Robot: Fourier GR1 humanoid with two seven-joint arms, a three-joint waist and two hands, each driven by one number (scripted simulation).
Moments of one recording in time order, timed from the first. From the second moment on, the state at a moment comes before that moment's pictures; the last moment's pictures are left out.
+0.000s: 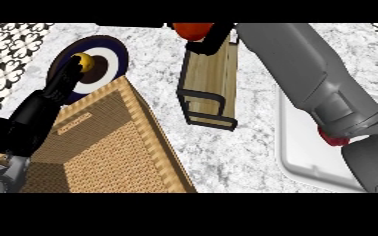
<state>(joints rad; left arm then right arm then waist) -0.18 0.72 -0.33 -1.72 0.37 0.25 0.11 -1.41 -0.22 0.42 -0.44 0.26 0.38 -0.55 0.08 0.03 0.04</state>
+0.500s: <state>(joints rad) -0.17 0.73 -0.33 -1.72 0.37 0.26 0.12 -1.42 -0.12 0.22 -0.27 0.01 0.64 -0.42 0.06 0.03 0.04</state>
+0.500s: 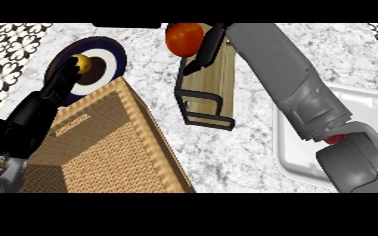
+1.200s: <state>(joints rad) -0.16 0.74 -0.31 -1.75 0.38 0.27 0.12 -1.51 -0.32 -0.07 -0.11 -0.23 0.46 -0.28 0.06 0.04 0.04</state>
